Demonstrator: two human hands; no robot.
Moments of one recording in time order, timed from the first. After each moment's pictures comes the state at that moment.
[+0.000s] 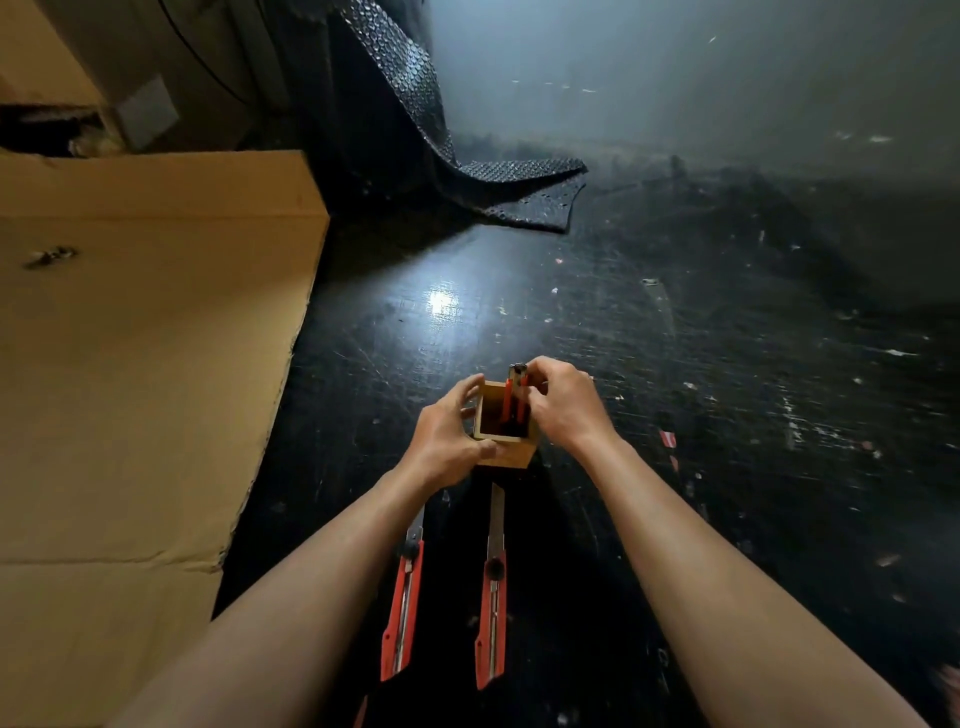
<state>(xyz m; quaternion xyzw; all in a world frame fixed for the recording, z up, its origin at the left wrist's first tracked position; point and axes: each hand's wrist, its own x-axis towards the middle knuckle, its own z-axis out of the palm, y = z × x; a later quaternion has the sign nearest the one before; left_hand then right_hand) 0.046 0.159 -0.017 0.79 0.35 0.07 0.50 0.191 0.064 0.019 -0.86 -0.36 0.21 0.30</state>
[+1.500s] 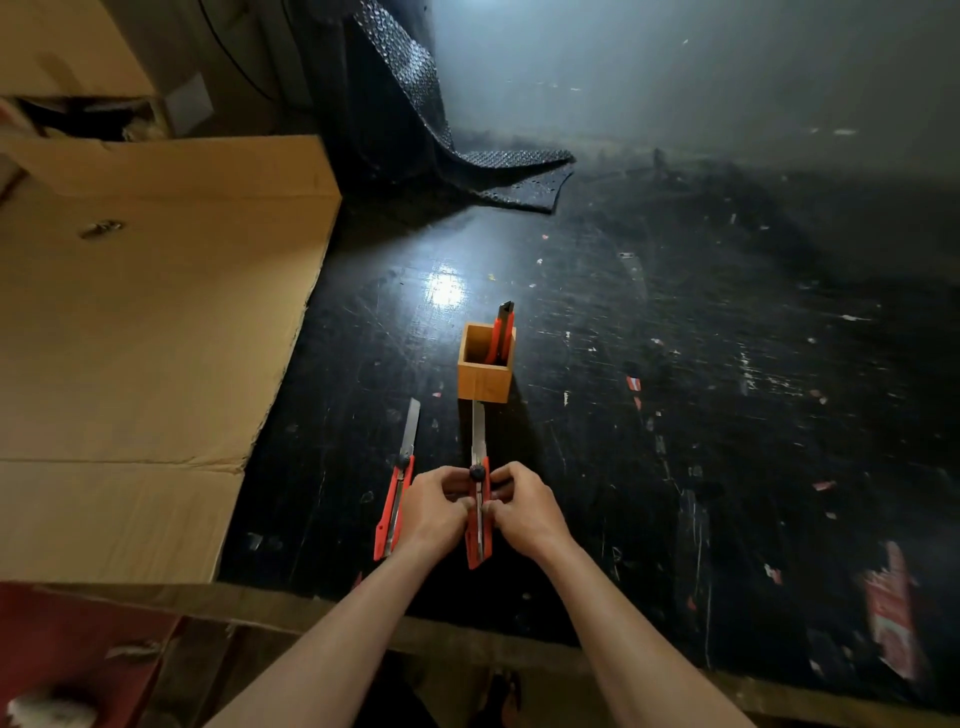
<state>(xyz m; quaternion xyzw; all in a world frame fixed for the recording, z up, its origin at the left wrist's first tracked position) -0.060 0.002 -0.036 0.70 0.47 0.06 0.53 0.054 -0.090 -0.030 -0.81 -0.24 0.42 0.34</state>
